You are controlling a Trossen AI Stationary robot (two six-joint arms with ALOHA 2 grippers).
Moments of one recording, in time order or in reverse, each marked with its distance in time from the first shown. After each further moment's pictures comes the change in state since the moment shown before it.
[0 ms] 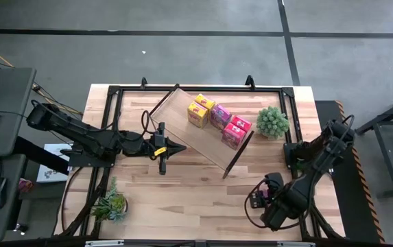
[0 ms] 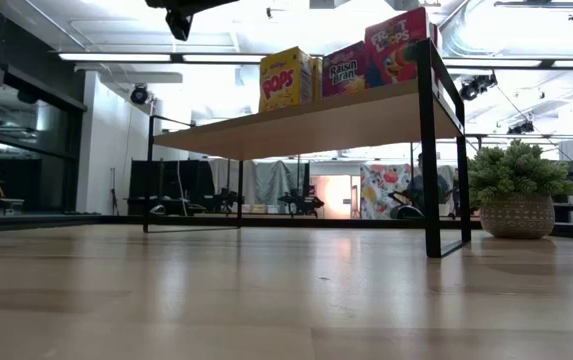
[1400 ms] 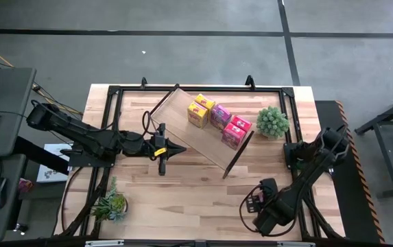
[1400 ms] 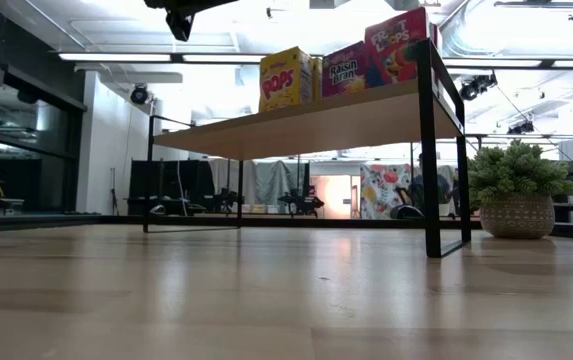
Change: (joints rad) left arm 0.000 0.000 0.000 -0.011 0.025 -0.001; right arm -0.004 0.124 -0.040 0.053 -0.043 -0.041
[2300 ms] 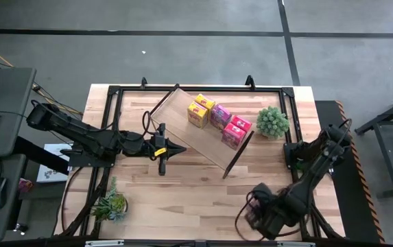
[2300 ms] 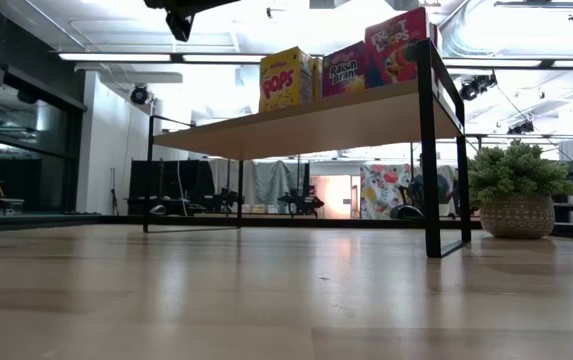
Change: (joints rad) left arm 0.000 0.000 0.000 -0.002 0.000 0.000; right arm 0.000 -0.047 0.143 0.017 0.011 -0.377
